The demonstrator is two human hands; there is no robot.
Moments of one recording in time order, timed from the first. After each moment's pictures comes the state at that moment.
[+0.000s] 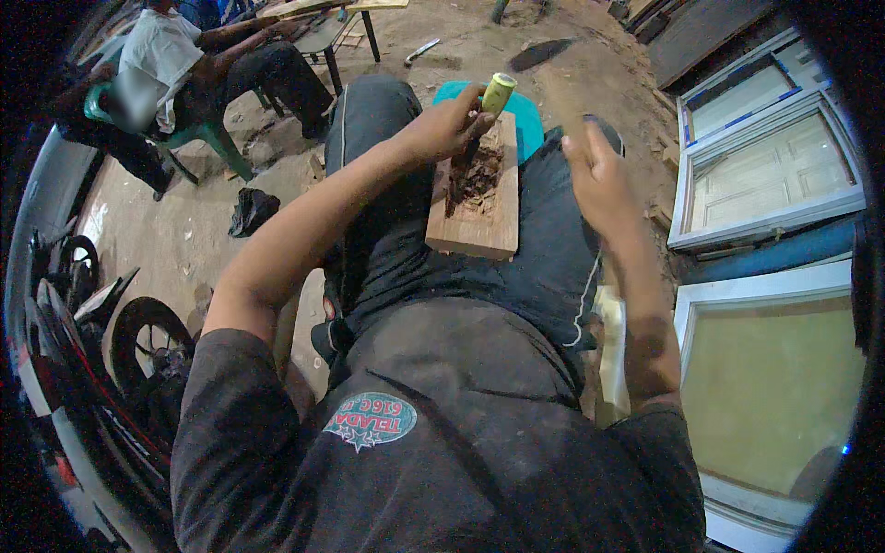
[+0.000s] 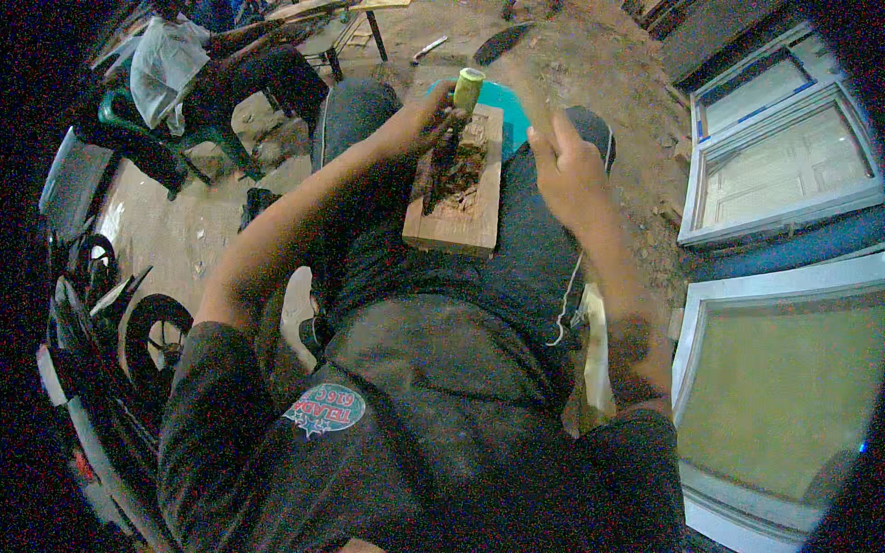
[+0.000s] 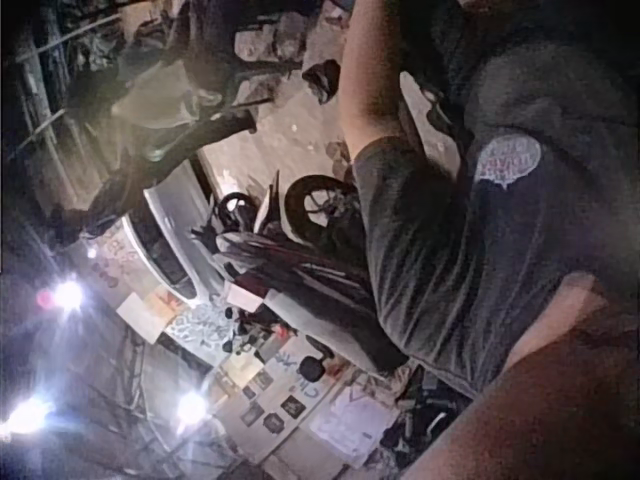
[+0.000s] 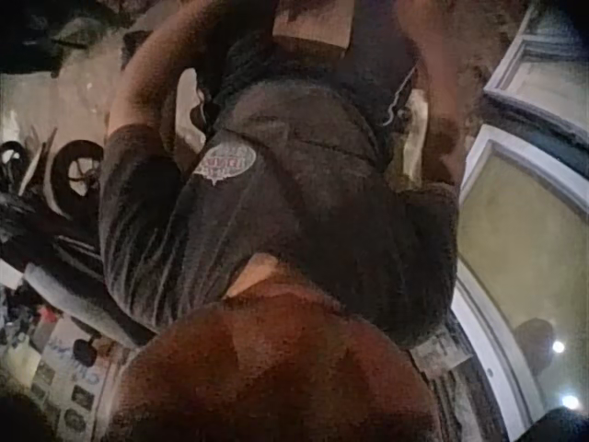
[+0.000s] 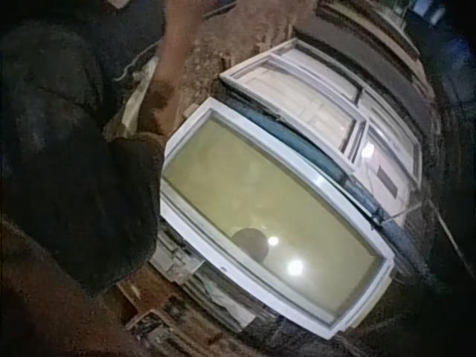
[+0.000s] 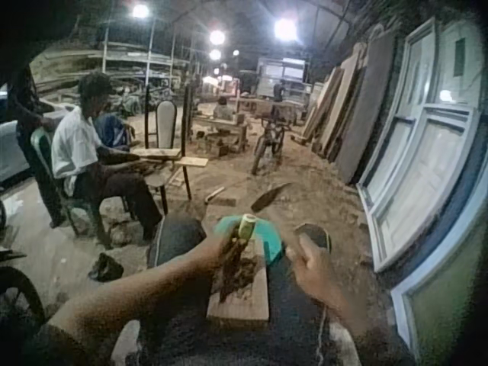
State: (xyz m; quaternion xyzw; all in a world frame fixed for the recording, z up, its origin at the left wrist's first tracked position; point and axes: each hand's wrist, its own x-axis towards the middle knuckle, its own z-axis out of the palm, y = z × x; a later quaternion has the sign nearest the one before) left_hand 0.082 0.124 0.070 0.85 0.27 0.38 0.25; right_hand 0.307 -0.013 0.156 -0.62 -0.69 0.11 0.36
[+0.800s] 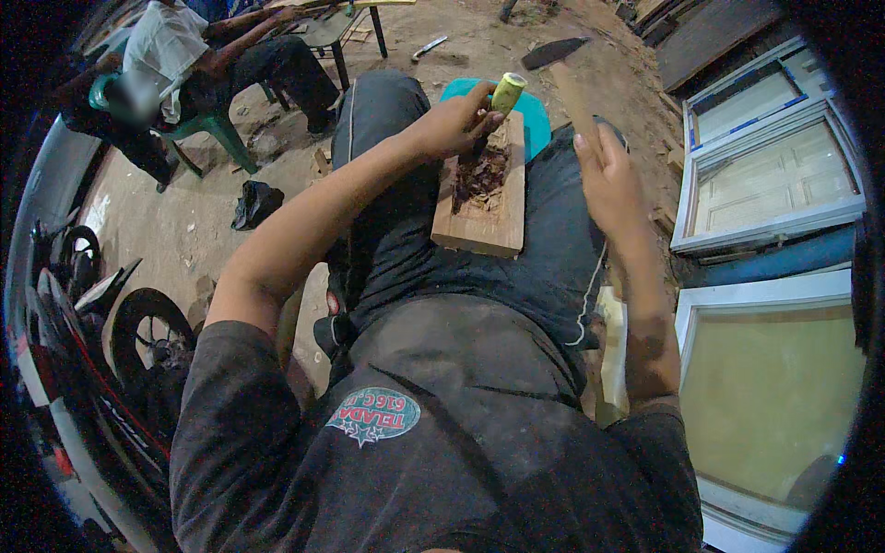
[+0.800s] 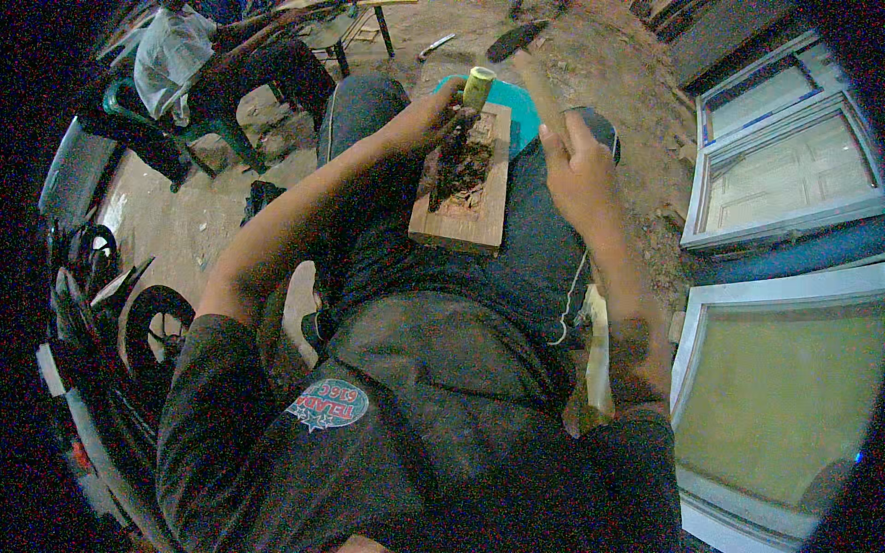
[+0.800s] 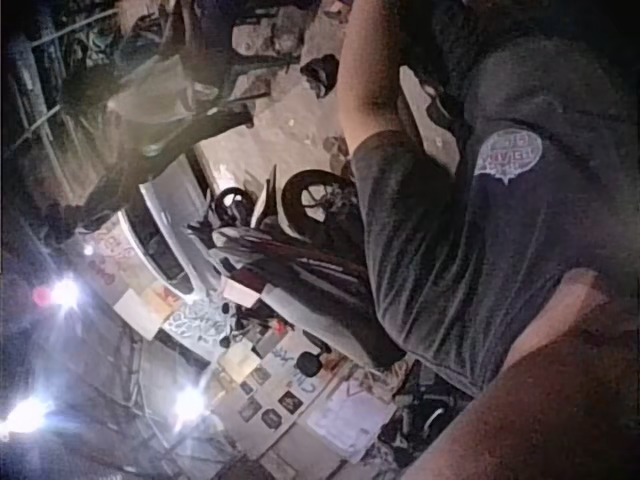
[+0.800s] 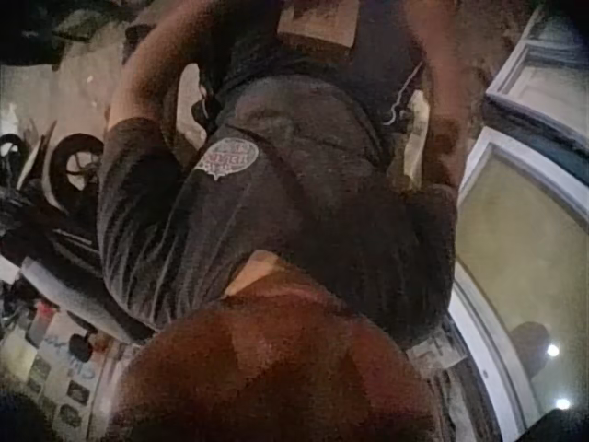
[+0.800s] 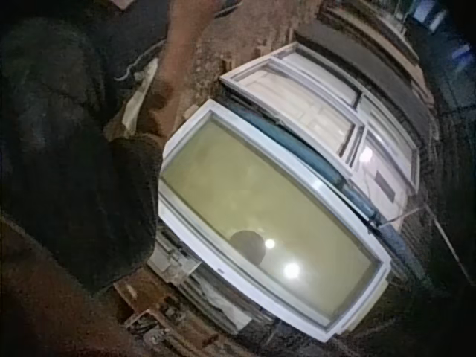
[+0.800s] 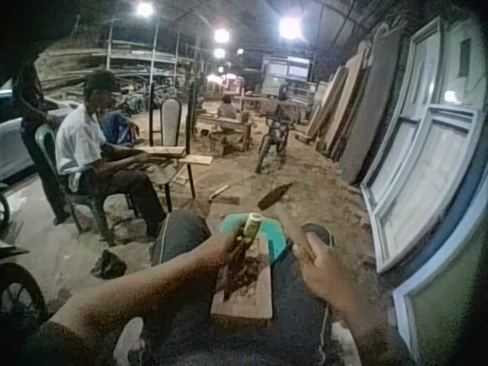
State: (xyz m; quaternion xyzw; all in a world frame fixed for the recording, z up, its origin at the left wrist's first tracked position) left_hand 0.079 0.125 0.068 0.85 0.29 0.36 0.26; right_hand 0.298 -0.017 0.170 -0.63 -0.69 0.08 0.34
